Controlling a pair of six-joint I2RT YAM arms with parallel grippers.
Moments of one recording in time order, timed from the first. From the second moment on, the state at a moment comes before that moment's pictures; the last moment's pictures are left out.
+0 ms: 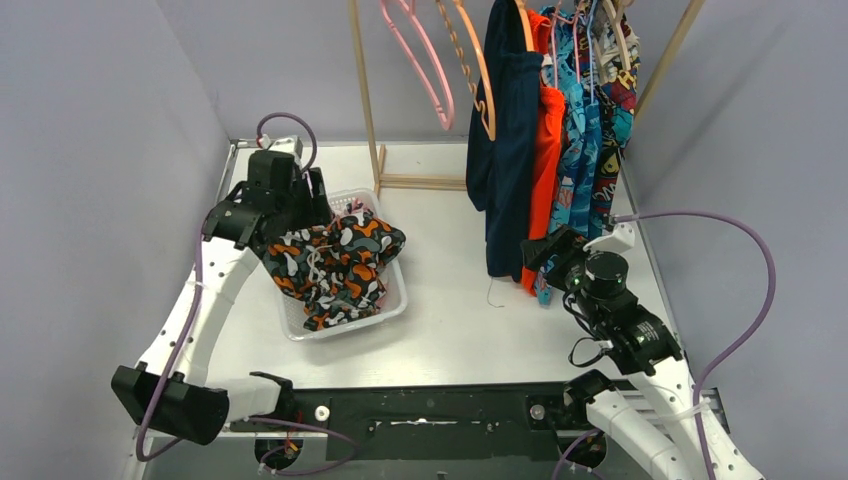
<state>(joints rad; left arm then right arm) -0.28 1.26 1.34 -0.85 -0.15 -0.40 0.44 0.62 0.76 -0.51 0.24 0.73</state>
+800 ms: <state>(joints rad) -0.31 1.41 0.77 -0.43 0.06 -0.59 0.44 0.66 0.84 -0.53 0.27 0.63</state>
